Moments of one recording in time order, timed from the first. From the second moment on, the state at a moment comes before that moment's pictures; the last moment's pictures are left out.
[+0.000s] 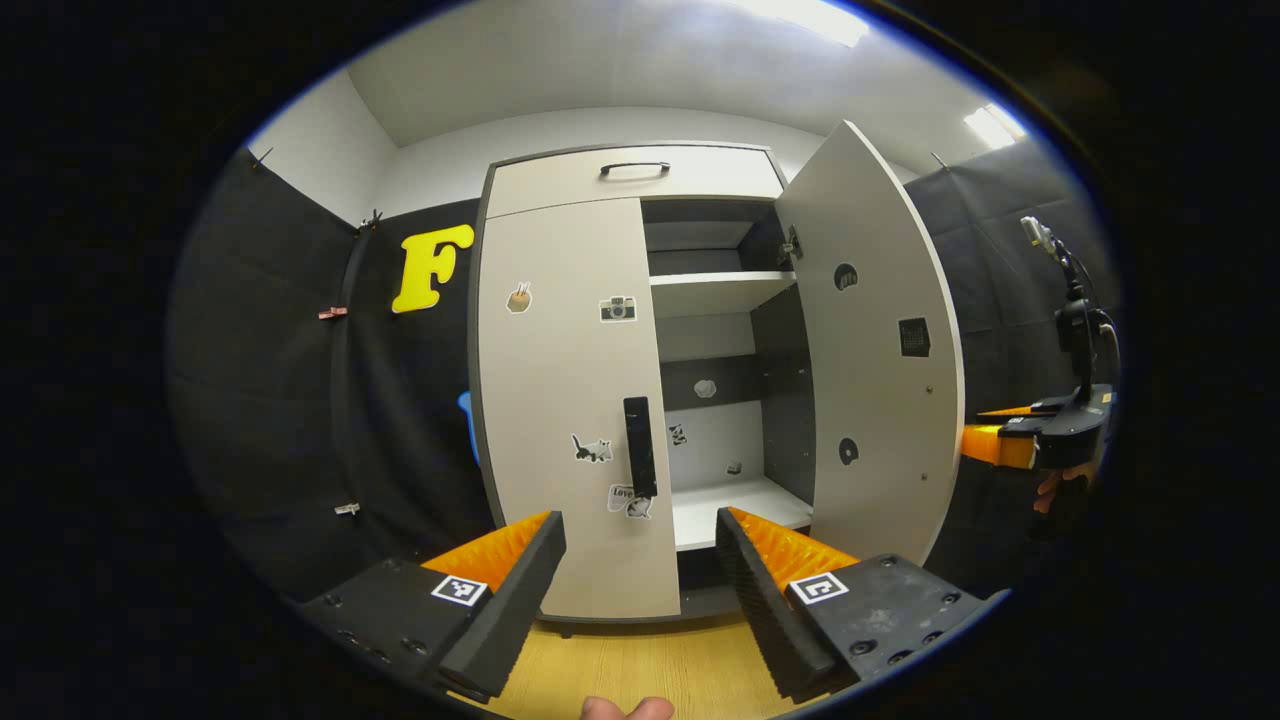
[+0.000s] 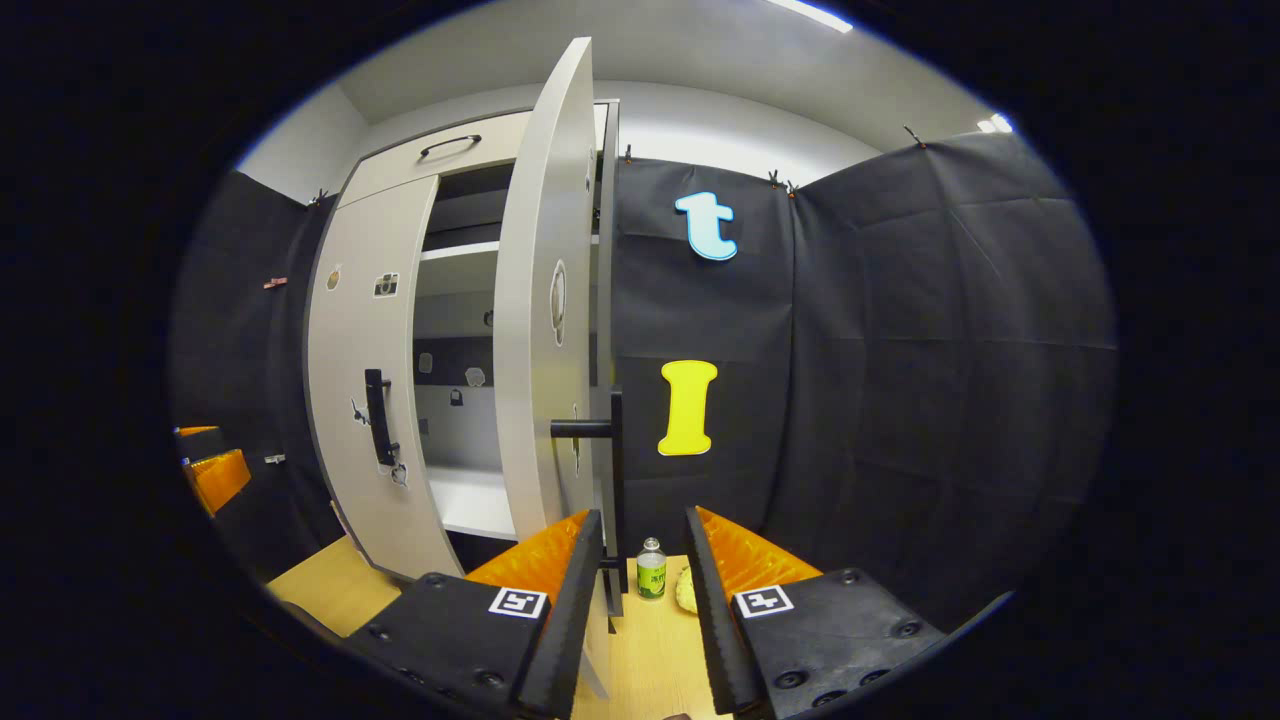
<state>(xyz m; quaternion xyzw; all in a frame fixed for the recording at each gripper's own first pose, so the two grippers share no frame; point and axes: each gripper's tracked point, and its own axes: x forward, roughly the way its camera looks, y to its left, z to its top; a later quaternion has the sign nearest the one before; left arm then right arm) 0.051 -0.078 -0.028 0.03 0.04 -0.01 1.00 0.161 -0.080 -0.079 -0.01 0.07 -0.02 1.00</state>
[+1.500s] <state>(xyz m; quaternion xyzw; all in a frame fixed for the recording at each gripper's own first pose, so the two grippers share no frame) 0.301 -0.060 -0.081 0.03 0.06 0.03 1.00 0.116 -0.121 -0.047 -0.02 0.04 -0.08 1.00</state>
